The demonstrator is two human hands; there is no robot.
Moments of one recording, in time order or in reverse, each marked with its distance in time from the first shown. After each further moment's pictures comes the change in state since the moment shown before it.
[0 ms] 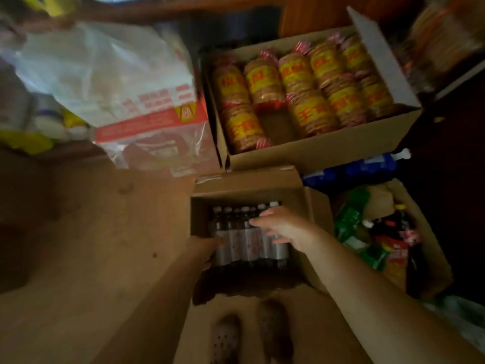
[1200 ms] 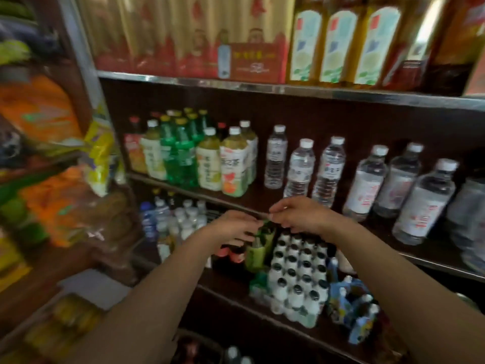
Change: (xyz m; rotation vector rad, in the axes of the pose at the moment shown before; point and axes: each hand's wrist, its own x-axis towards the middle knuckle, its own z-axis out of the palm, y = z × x) left_hand -0.737 0.017 0.394 1.056 -0.877 1.120; right_hand -0.751 0.318 -0.341 0.332 1.044 -0.399
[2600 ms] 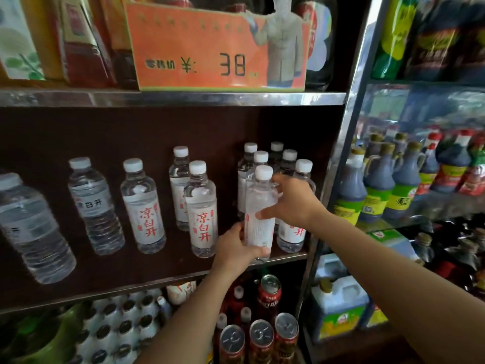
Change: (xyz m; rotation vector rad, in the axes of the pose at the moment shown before) left_hand 0.150 0.124 0.415 0.189 -0.125 0.552; right_hand -0.131 0.249 -0.277 -0.275 0.767 0.159
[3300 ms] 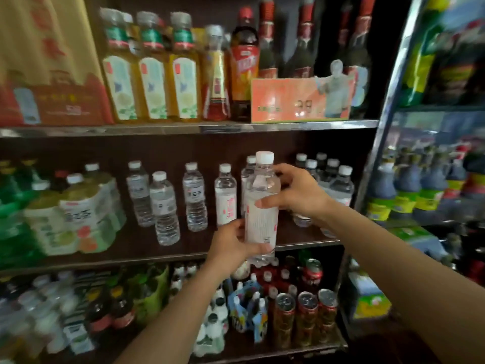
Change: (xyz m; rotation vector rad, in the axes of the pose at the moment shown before) left_hand -0.150 0.015 -0.169 -0.192 0.028 0.011; right_hand -0.088 -0.158 0.014 0.517 -0.030 -0.105
